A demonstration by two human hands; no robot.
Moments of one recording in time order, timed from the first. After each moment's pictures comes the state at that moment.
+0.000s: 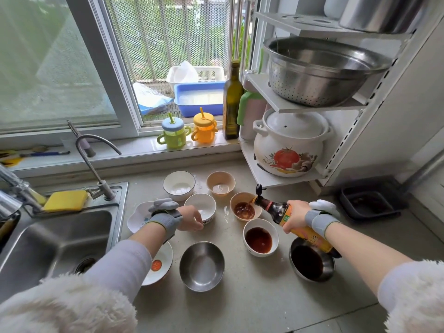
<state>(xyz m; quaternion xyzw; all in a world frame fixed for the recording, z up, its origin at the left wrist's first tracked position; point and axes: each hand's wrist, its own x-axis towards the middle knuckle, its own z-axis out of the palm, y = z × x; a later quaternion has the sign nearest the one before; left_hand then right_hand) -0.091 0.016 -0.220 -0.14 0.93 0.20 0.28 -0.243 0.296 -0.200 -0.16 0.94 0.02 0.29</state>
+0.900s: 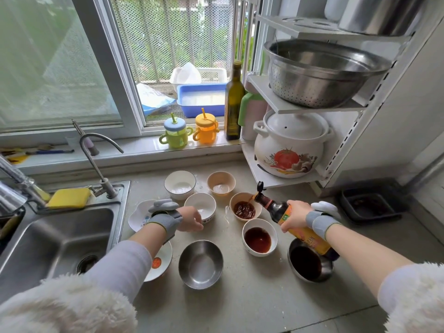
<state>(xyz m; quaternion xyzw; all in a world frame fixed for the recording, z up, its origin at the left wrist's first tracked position) -0.086 0.019 -0.223 -0.15 0.92 0.21 0.28 -0.237 0.300 -0.194 -0.15 0.94 -0.03 0.30</state>
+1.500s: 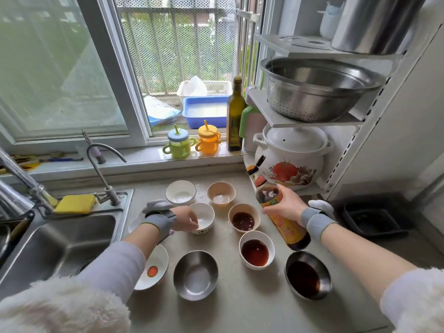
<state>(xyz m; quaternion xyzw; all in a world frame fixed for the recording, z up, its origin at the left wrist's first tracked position) -0.092 0.016 -0.193 -0.21 0.91 0.23 0.26 -0.250 0.279 -0.159 -0.20 0.88 -0.35 0.23</state>
